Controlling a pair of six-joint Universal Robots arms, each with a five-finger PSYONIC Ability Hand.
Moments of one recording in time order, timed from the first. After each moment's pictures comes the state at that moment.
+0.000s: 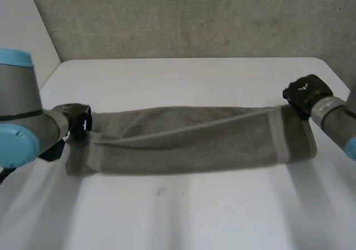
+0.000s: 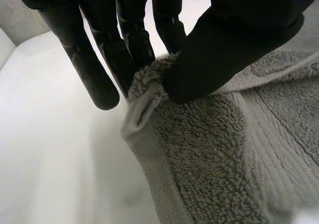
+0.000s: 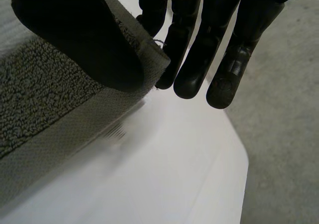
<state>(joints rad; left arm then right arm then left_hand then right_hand) 4.49 -2.19 -1.19 2.82 -1.61 3.28 1.71 -0.96 1.24 0.01 1.41 2.34 1.17 1.22 1.22 1.22 1.03 1.39 1.21 1.21 1.22 1.04</state>
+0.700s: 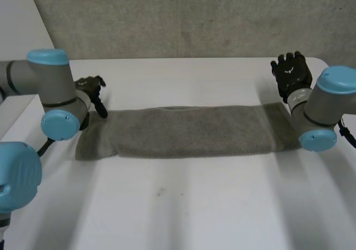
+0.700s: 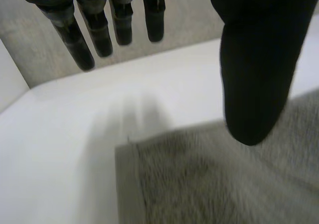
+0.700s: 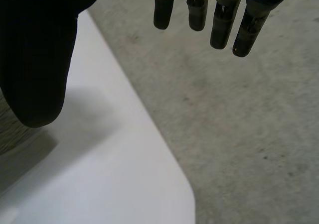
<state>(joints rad) 4.44 -2.61 -0.55 2.84 -1.69 3.11 1.78 -0.66 0.95 -0.33 1.53 2.41 0.28 0.27 0.27 0.28 0.12 0.22 0.20 0.20 0.21 0.07</state>
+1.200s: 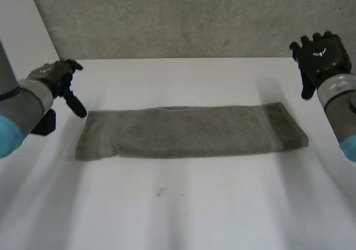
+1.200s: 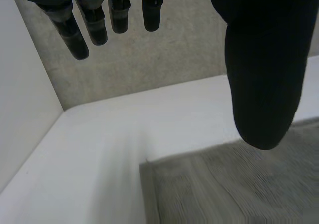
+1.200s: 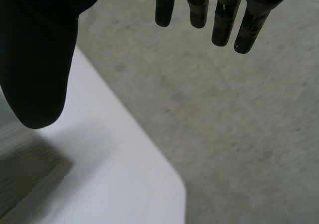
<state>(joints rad) 4.46 -1.95 -1.23 2.89 -1.68 3.09 1.78 -1.19 1.39 -0.21 1.55 2.53 0.17 0.17 0.17 0.17 0.03 0.18 0.17 0.17 0.17 0.07</state>
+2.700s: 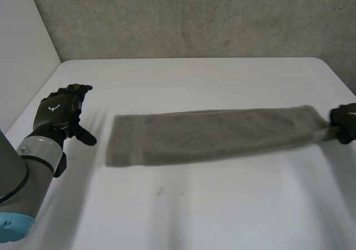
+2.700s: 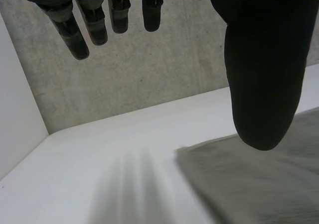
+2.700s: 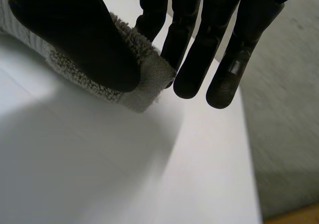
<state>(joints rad) 4.46 -1.72 -1.92 3.54 -1.58 3.10 1.35 -1.01 1.59 -0.27 1.23 2.52 0.17 0.17 0.17 0.17 0.03 1.39 1.21 1.21 1.22 1.03</state>
